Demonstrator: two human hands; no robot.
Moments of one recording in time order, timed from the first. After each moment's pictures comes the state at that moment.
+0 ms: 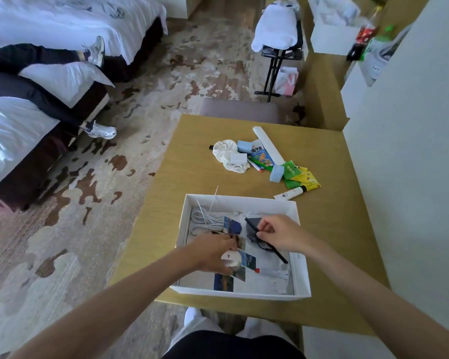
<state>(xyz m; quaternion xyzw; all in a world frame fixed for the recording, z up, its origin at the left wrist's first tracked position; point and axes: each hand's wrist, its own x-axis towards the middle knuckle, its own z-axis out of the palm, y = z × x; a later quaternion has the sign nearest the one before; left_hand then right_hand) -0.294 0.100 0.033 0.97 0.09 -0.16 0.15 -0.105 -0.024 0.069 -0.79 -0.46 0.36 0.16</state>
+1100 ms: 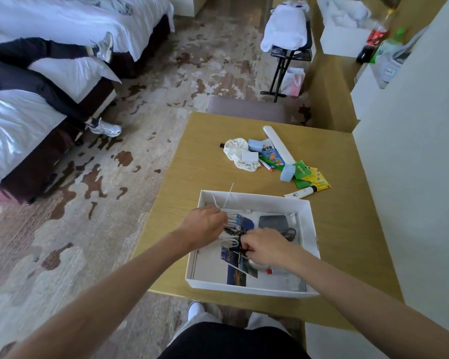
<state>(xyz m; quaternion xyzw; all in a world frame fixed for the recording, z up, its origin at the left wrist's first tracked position) -0.325 0.144 0.059 0.98 0.16 0.04 0.12 -0.172 0.002 0.044 -0.71 -0.67 0.22 -0.04</state>
